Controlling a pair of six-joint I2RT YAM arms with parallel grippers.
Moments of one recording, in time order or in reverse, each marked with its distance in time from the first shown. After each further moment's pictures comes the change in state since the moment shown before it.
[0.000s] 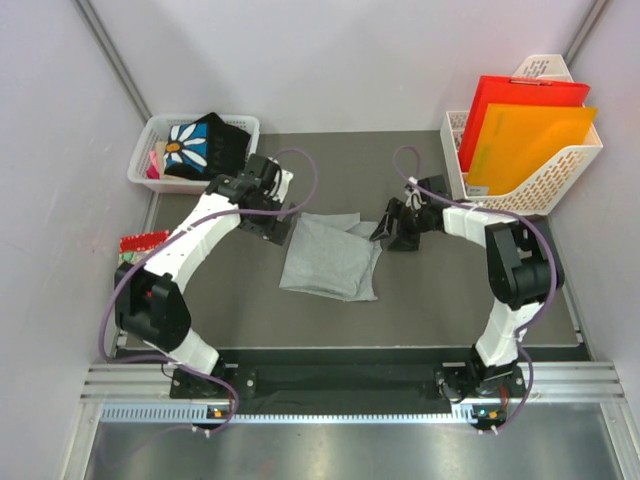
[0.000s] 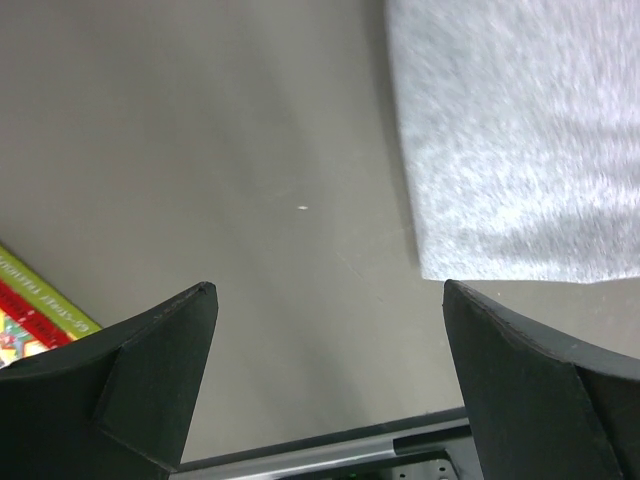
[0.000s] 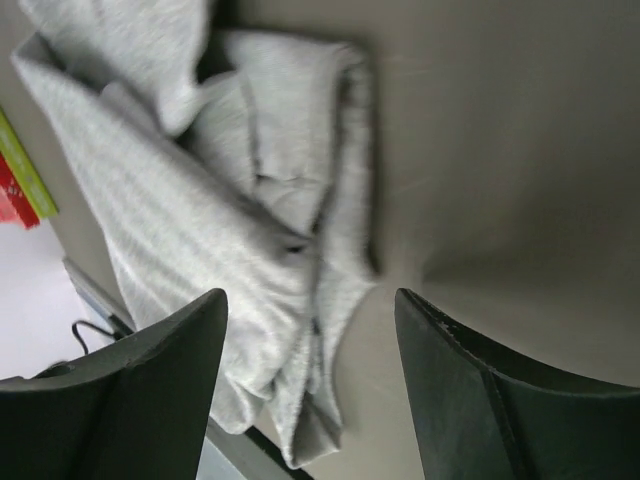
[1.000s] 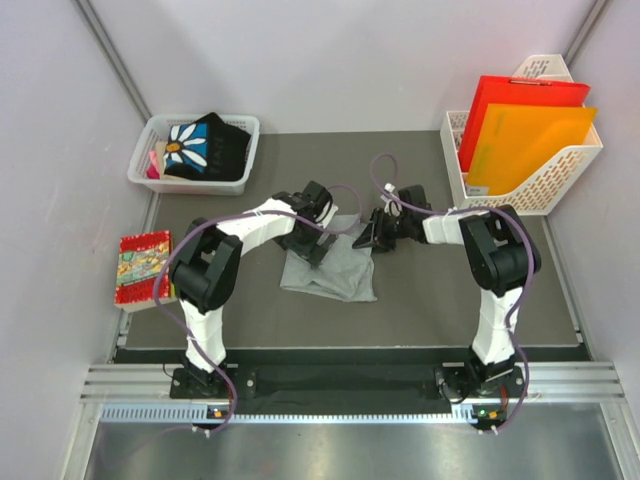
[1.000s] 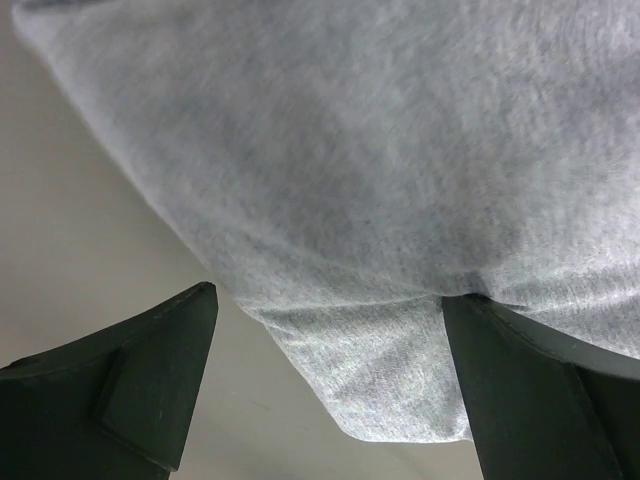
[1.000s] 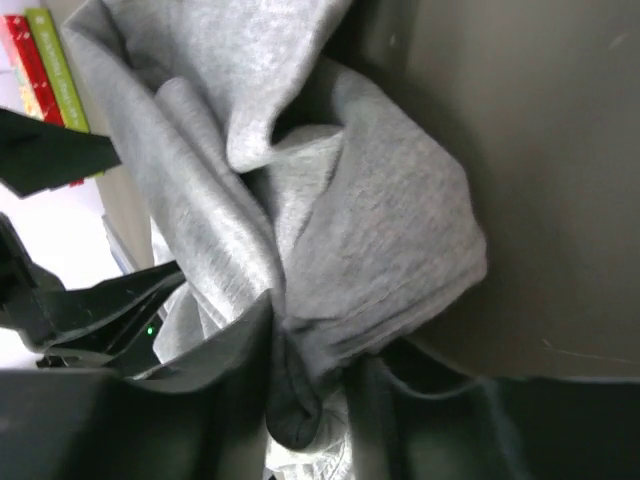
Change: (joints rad) left arm -0.198 0.374 -0.019 0.198 -0.010 -0.013; right arm 0.072 0.147 -0.039 0.337 -0.143 0.078
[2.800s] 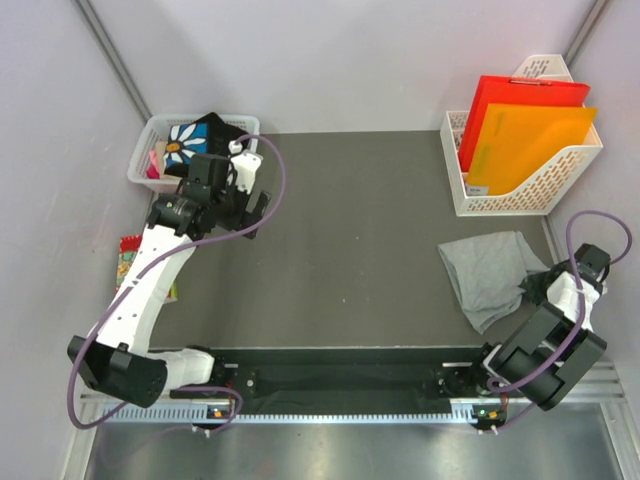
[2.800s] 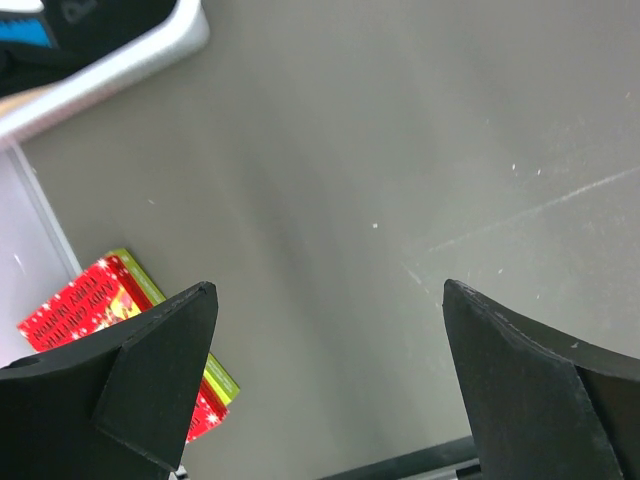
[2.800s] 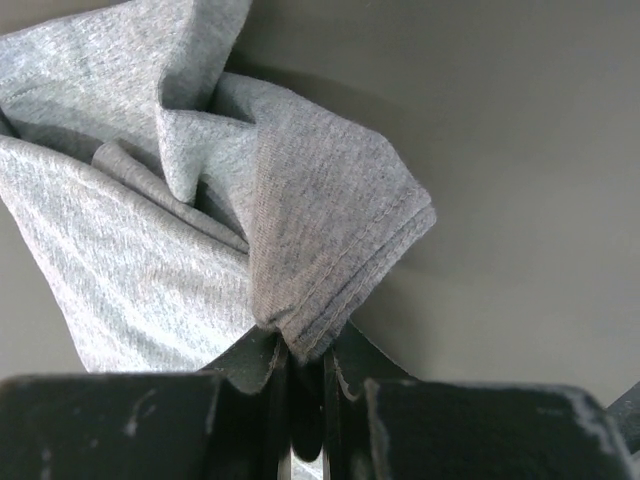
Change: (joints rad) left arm 0.294 -0.693 -0.005 -0.156 0.056 0.188; right arm -1.118 -0.773 -0.428 -0.573 0.570 0.004
